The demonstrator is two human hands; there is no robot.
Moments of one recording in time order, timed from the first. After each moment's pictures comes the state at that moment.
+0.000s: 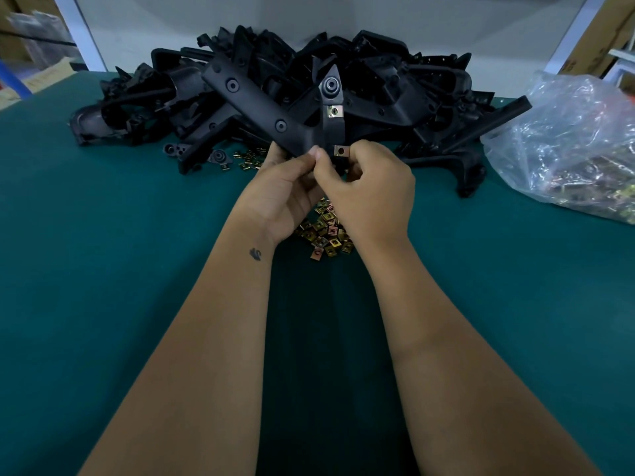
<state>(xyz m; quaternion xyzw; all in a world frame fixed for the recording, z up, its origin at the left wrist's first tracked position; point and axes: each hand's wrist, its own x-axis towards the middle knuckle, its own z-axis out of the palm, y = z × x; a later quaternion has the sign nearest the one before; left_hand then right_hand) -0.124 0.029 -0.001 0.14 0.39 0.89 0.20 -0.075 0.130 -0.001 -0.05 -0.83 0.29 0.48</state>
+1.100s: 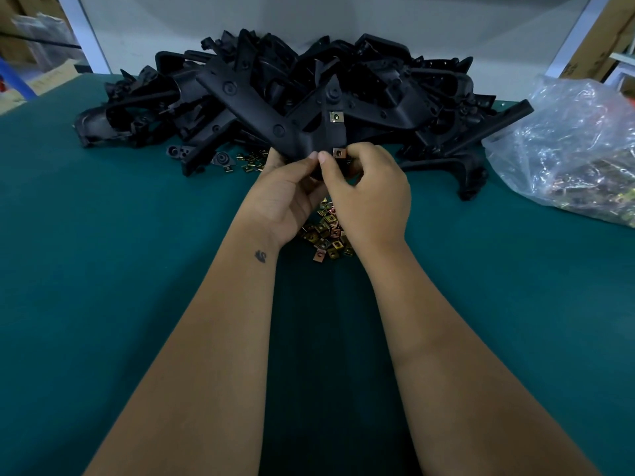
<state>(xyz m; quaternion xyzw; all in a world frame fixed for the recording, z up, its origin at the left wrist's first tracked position) -0.126 0.030 -0.004 0.11 0.39 0.90 0.18 -0.079 0.129 -0.007 -0.07 -0.84 0.33 0.43</state>
